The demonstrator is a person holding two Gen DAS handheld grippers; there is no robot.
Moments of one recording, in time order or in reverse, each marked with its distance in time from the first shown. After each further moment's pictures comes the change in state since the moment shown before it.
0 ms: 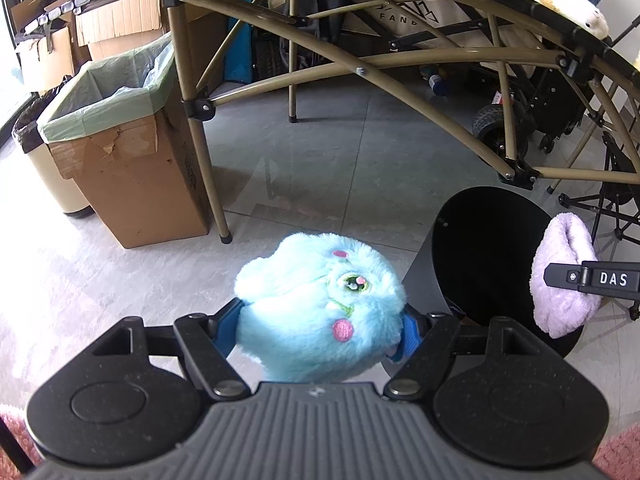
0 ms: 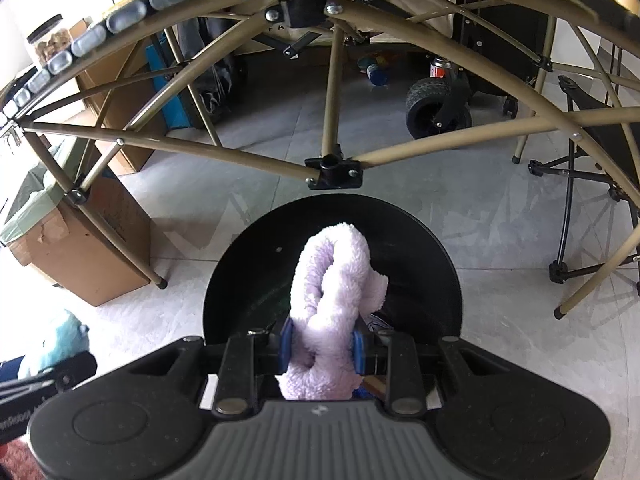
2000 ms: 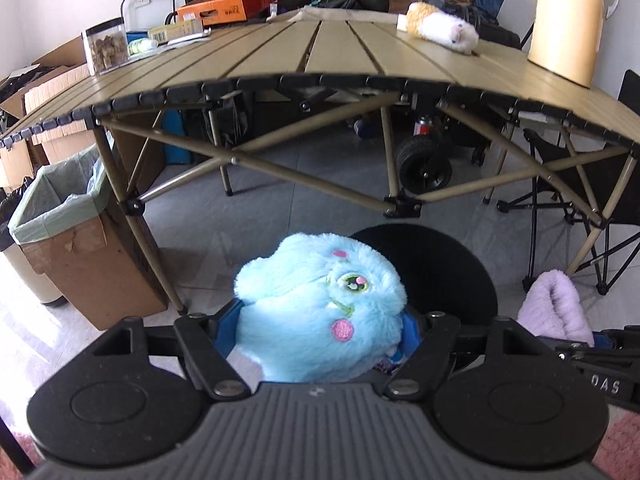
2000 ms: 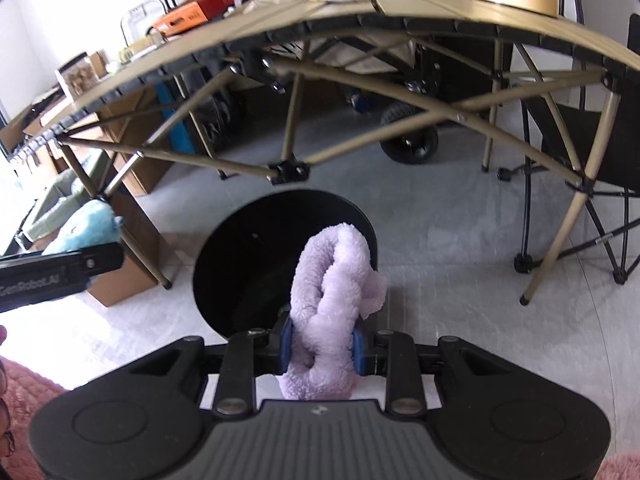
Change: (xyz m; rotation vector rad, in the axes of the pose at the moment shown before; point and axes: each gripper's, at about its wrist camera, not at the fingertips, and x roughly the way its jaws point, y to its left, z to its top) left arm -0.062 -0.078 -0.010 0.203 -0.184 -0.082; right arm -0.090 -0.055 -0.072 0.025 -0.107 0.018
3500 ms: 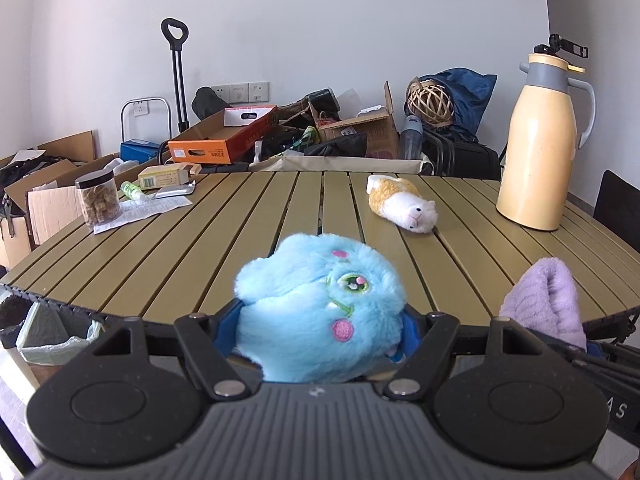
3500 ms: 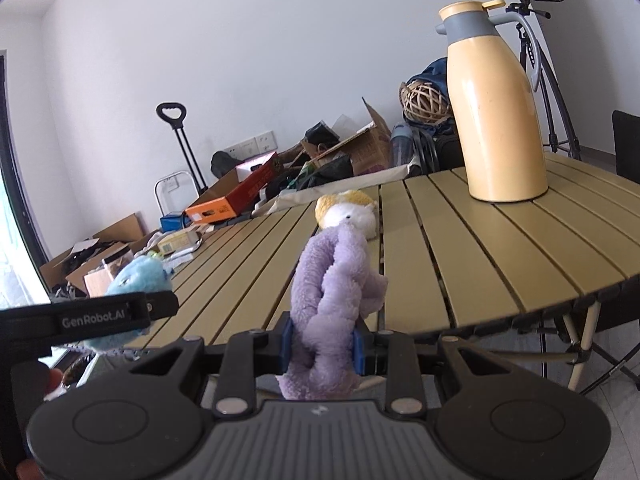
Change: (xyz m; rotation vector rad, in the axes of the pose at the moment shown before) left arm -0.081 -0.047 0.122 -0.009 -0.321 -0.012; right arm -0.103 -0.021 0.101 0.063 -0.502 0.133
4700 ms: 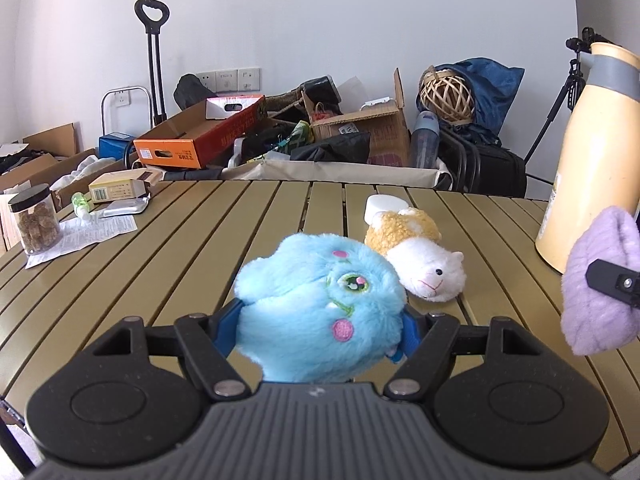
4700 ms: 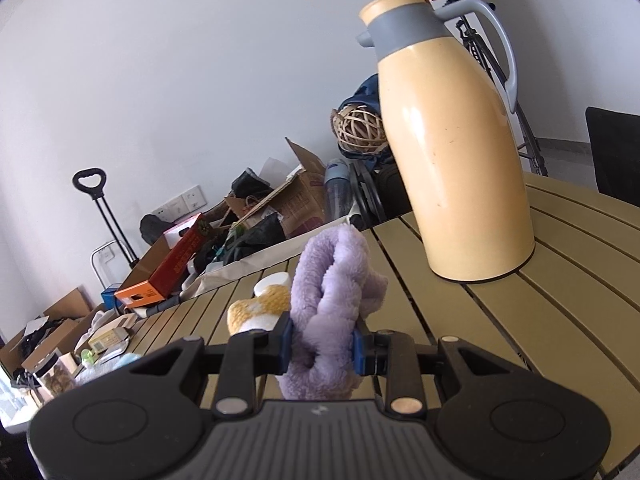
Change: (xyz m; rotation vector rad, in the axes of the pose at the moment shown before) left arm 0.152 -0.040 0.076 -0.028 0.031 0.017; right arm 0.115 -0.071 0.104 0.157 -0.104 -0.129
